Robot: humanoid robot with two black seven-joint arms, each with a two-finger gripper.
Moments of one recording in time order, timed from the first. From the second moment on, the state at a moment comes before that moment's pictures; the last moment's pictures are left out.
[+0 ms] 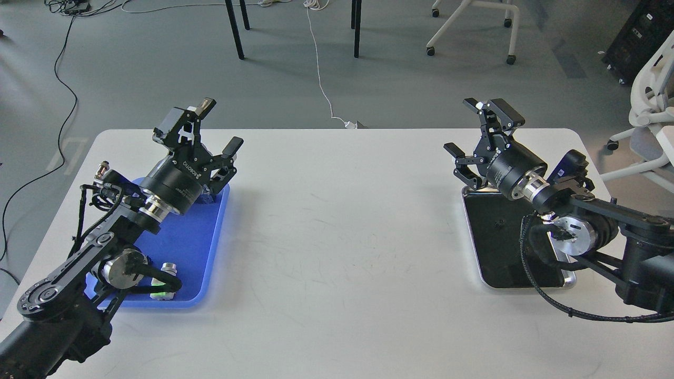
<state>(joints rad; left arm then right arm) -0.33 0.31 -1.10 -1.14 0.69 -0.39 -0.39 0.85 -0.56 0.15 1.07 0.02 0.17 0.49</state>
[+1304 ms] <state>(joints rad) -0.33 0.30 -1.10 -1.17 0.69 -0.38 -0.49 1.44 -0.73 -0.59 1.04 -1.38 0.24 0.49</state>
